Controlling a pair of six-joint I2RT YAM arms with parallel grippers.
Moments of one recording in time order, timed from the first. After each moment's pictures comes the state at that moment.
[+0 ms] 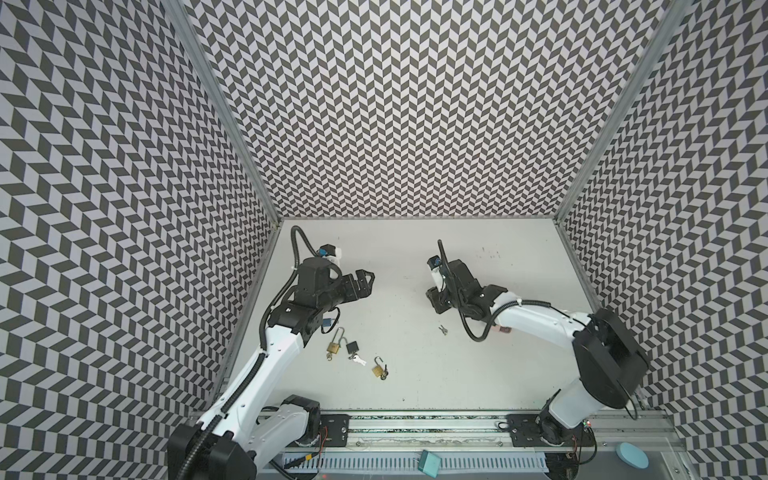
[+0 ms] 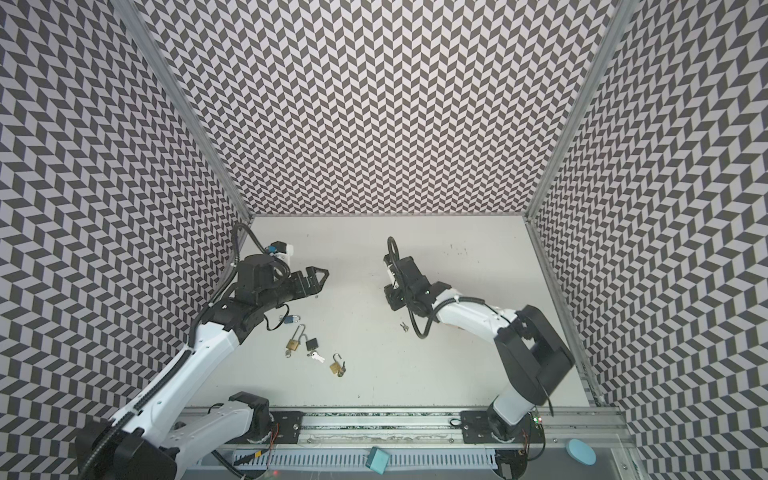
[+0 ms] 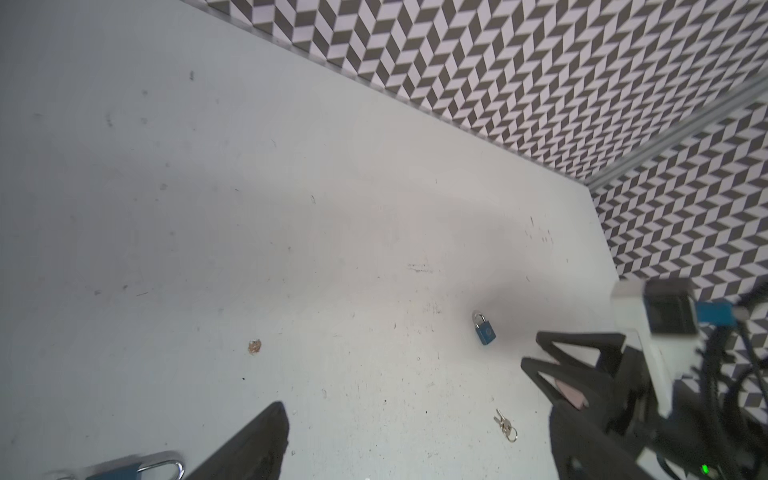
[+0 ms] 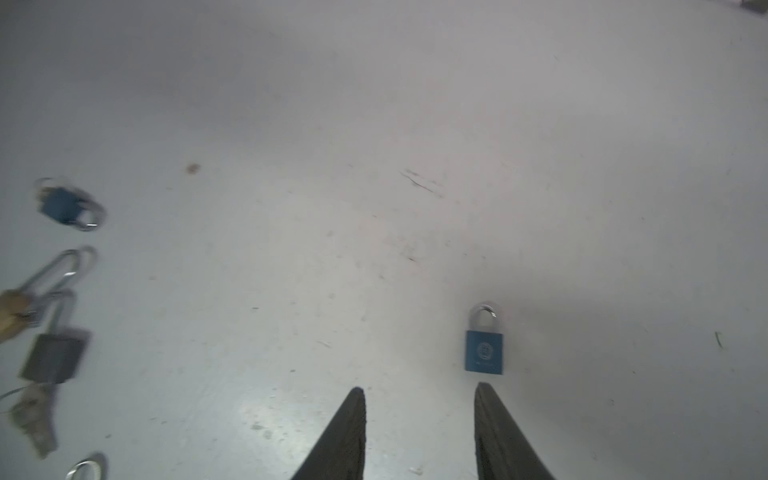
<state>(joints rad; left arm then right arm) -0.23 1.00 0.82 -0.37 0.24 -0.52 0.76 1.58 0.99 -0.15 0.05 0.16</state>
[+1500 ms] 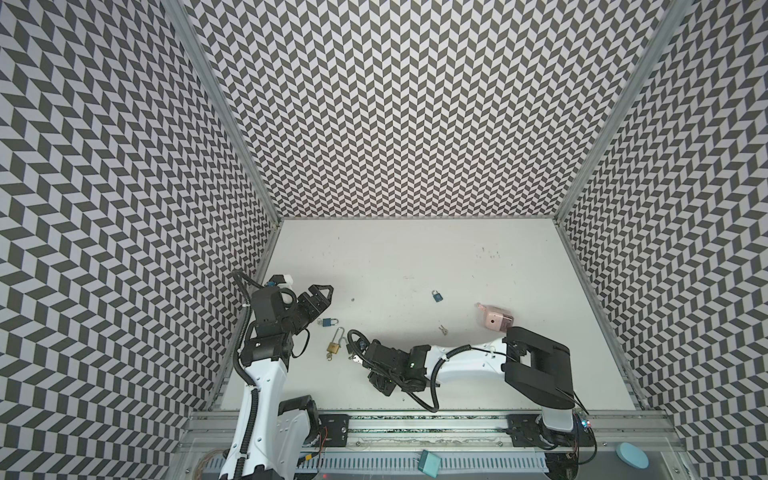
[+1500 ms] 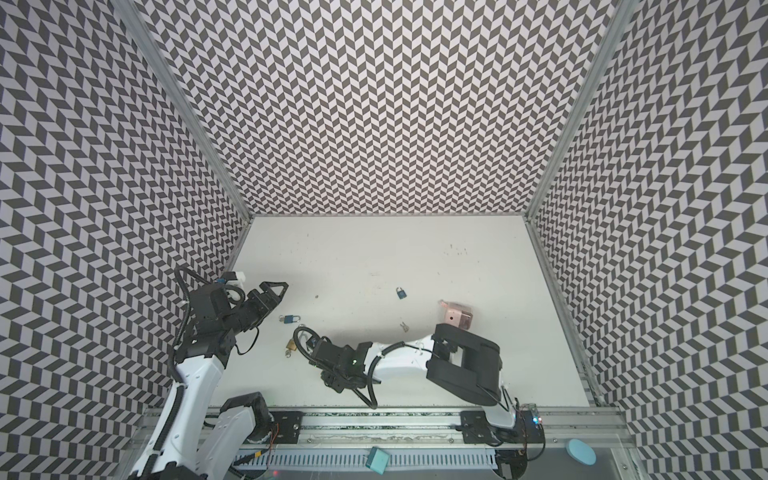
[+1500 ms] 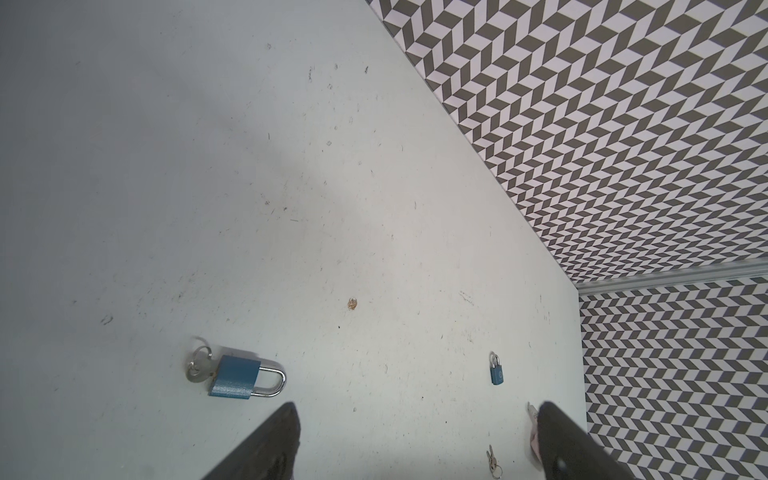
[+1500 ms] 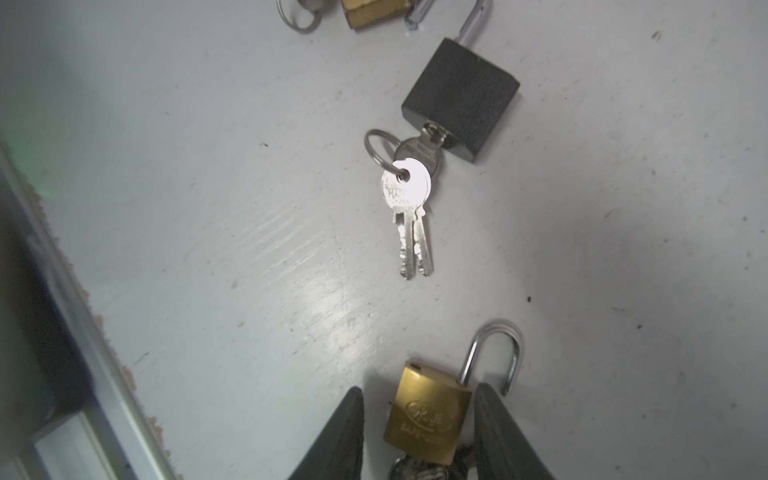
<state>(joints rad) 0.21 0.81 0.59 -0.37 0.51 -0.65 1.31 1.97 1.21 -0.26 0.14 0.32</state>
